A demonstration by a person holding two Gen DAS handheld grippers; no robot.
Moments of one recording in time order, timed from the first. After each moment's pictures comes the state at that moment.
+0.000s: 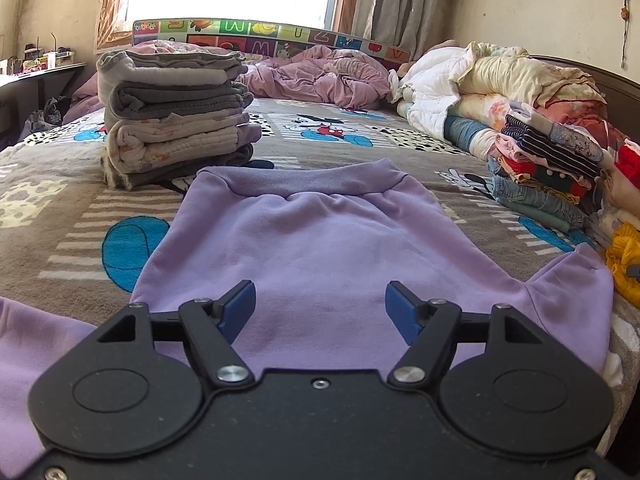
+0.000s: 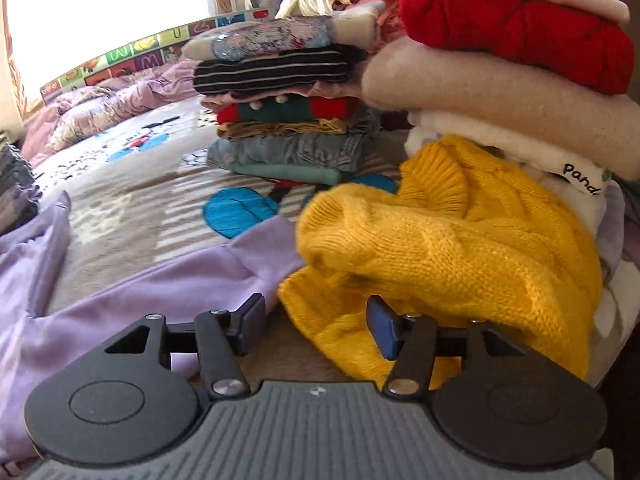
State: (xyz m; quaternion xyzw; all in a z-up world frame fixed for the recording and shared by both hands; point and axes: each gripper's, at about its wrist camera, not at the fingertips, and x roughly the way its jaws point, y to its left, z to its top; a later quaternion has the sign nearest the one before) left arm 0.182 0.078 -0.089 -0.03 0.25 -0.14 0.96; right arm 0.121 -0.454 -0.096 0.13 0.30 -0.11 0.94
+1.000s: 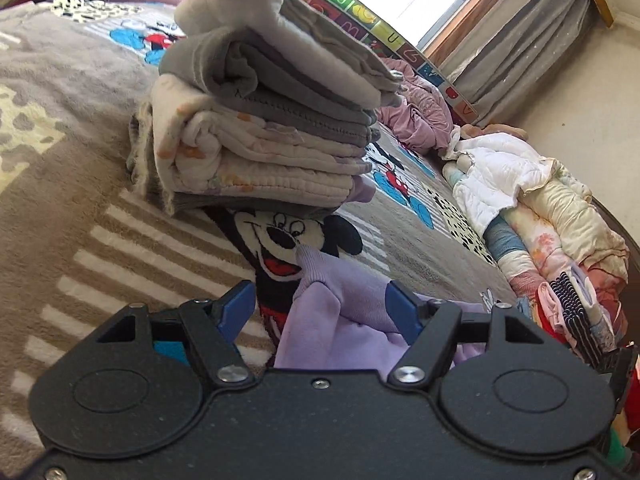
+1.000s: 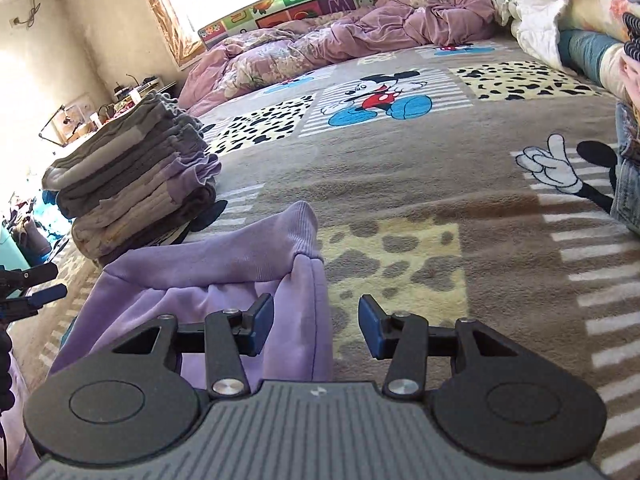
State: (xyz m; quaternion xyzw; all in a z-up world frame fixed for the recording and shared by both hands) left arm 0.387 0.207 -0.093 -0.29 0.32 -0.14 0.89; right arm 0.384 -0.243 -0.093 0.14 0.35 0.15 0.91
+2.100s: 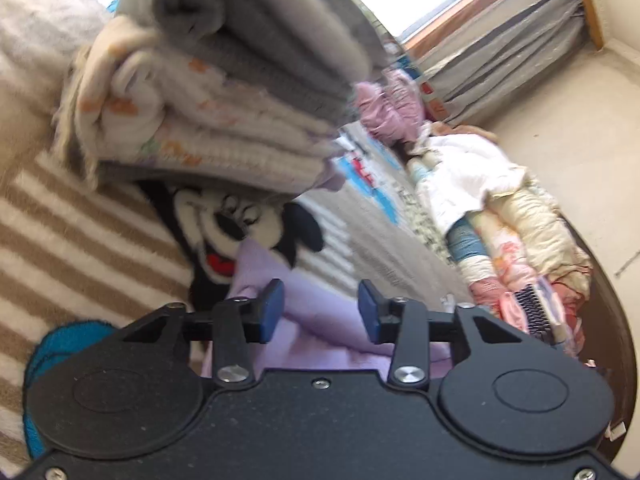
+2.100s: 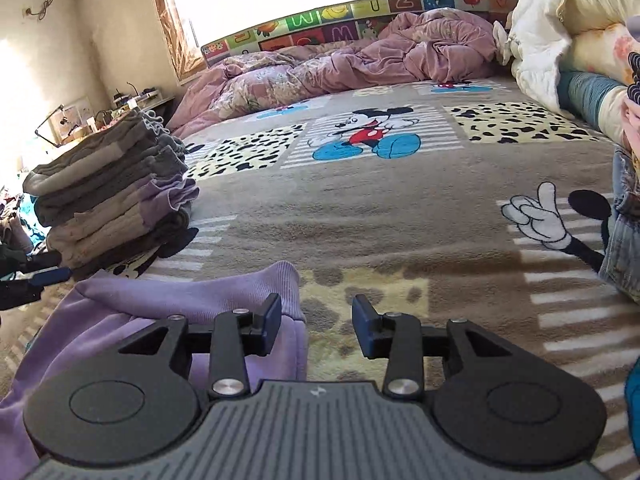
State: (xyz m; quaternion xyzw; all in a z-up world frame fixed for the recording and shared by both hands) left arm 0.419 0.191 -0.120 -0.34 0.33 -0.18 0.86; right arm 0.402 -0.260 -0.094 0.11 0.30 0.16 0.93
